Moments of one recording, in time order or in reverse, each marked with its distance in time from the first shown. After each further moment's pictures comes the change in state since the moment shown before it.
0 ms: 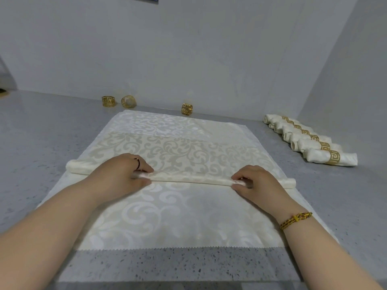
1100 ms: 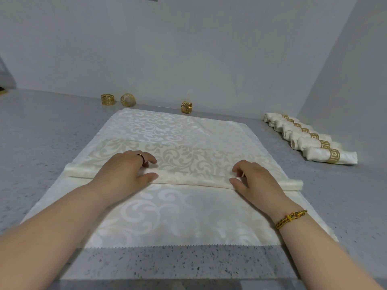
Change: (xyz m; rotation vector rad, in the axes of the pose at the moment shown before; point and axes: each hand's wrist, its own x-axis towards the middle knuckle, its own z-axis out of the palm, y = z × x) left_hand 0.002 0.012 0.008 0.127 0.134 0.040; right_hand 0.002 -0.007 0.004 -0.140 0.021 0.028
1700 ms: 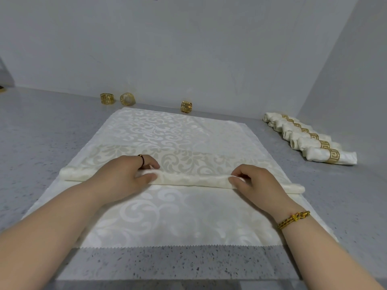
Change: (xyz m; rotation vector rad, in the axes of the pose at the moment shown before) left_hand -0.004 -0.002 -0.006 -0.179 -0.140 0.026; right_hand -0.002 0.001 -0.001 0.162 0.013 -0.013
